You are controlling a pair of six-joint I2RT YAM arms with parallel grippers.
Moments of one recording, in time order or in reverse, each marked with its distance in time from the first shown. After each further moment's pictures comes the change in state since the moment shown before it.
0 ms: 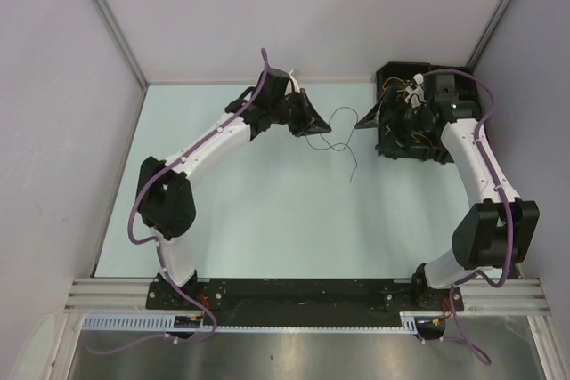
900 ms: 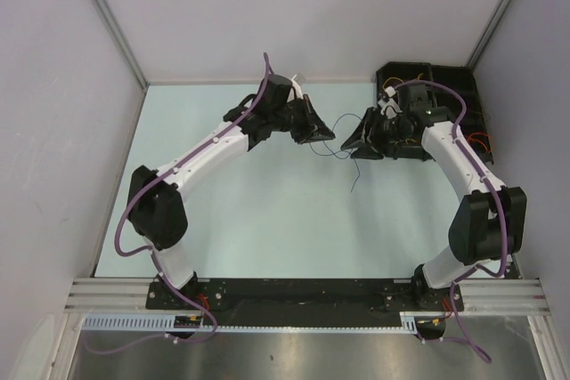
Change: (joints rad) left arm -0.053 -0.103 -0.098 0.022 -0.032 -0.009; right arm 0.122 0.047 -0.080 0.072 -0.074 -0.005
